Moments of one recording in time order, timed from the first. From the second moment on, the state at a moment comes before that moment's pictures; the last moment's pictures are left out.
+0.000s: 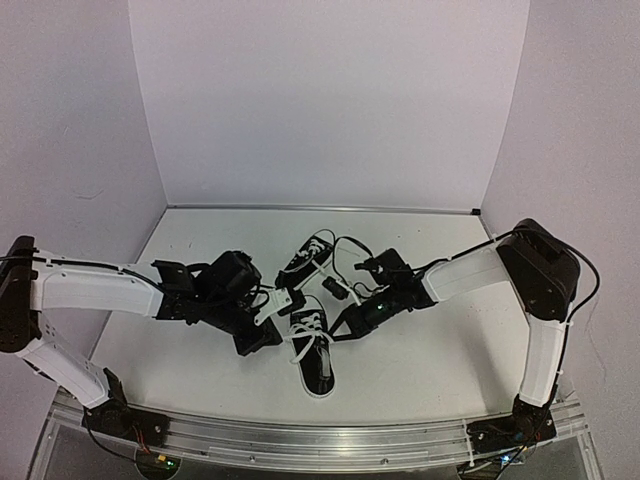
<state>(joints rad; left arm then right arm) -1.00 1.45 0.88 -0.36 0.16 0.15 0.74 1.98 1.06 -0.02 -0.84 0.20</state>
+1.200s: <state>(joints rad) -0.85 1.76 1.04 -0.17 0.36 0.34 0.74 1.95 1.10 -0.12 -0.71 0.20</state>
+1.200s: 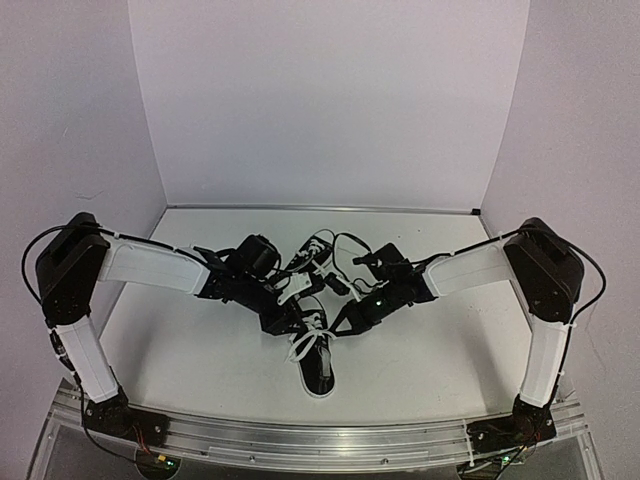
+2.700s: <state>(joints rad) -0.81 1.74 0.96 -0.12 0.38 0.26 0.73 1.83 0.95 -0.04 -0.50 0.26</state>
